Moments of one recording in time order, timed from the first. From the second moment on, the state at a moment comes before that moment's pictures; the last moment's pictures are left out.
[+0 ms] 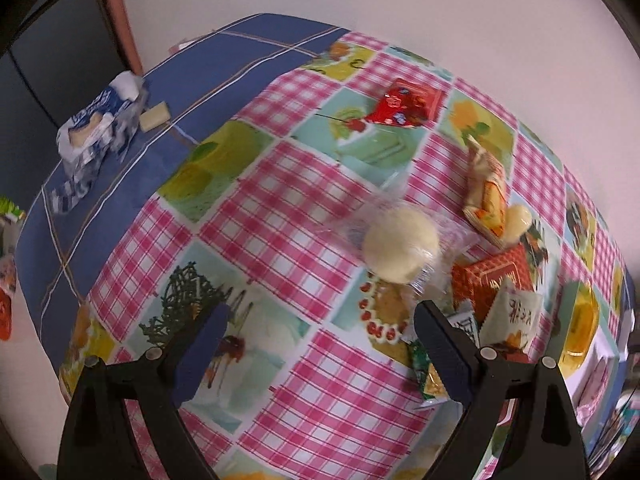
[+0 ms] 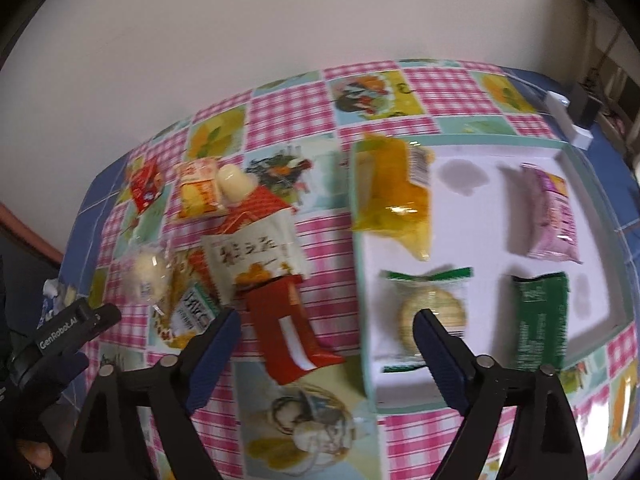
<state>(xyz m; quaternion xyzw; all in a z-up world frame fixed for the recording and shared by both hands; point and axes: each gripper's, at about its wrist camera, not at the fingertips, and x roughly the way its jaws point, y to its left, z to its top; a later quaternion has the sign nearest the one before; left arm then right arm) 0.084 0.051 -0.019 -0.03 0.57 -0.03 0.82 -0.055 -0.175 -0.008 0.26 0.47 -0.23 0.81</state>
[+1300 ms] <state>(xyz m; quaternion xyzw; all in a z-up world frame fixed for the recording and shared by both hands) 0.085 -0.032 -0.063 -0.03 0.62 -0.14 0.77 -0.021 -0.162 -0.056 0.25 0.53 -0.17 0.79</state>
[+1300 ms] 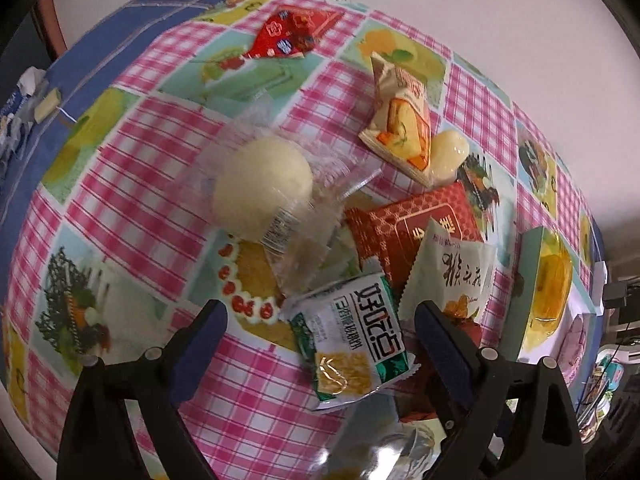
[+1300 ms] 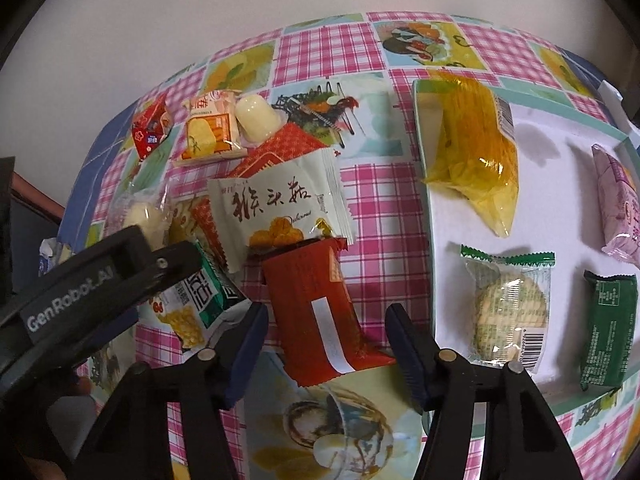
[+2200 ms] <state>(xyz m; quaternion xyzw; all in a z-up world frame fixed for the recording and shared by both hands) 0.084 -0.038 -0.078 0.04 0.63 -0.11 0.77 -0.015 -0.146 -0.067 0.19 0.56 -0.18 0.79</state>
